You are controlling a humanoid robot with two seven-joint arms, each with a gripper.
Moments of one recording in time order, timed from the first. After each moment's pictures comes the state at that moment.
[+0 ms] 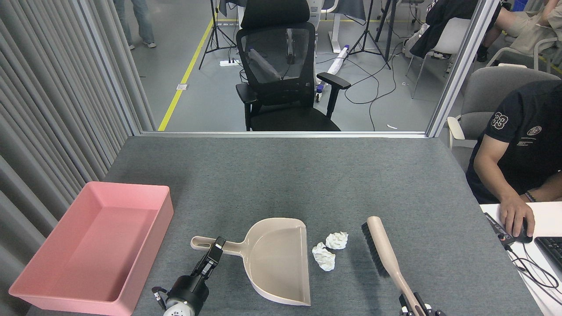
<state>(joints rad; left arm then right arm) -0.17 -0.12 0.13 -1.10 -0.66 -0.33 -0.23 0.32 -0.15 0.00 -1.55 1.31 -0.20 -0.25</state>
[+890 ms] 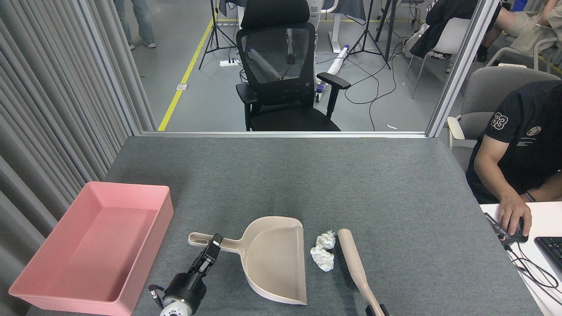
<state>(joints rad) -0.17 -0.12 0.14 -1.13 -0.67 -0.34 -0.24 0.32 -0.01 0.08 -1.49 1.32 -0.20 -0.25</state>
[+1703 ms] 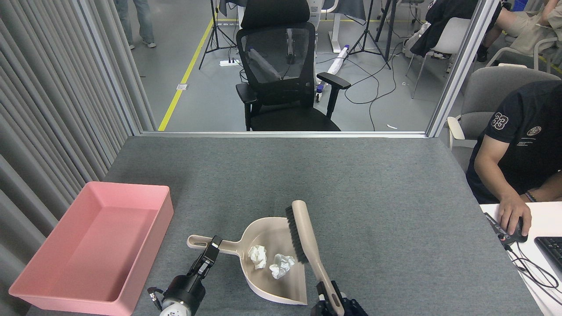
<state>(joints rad) -0.16 -0.12 0.14 -1.14 -0.65 -0.33 -0.24 0.27 0.14 0.21 -1.54 1.35 -0.15 -0.29</state>
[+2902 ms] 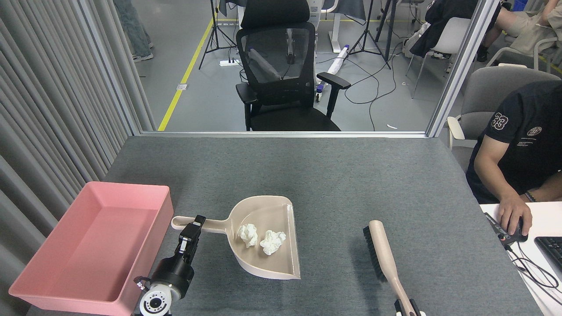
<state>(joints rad) -0.17 -0.12 0.16 -1.30 -0.34 -0.14 -0.30 0.35 -0.06 0.00 -1.54 1.35 -0.14 -0.28</state>
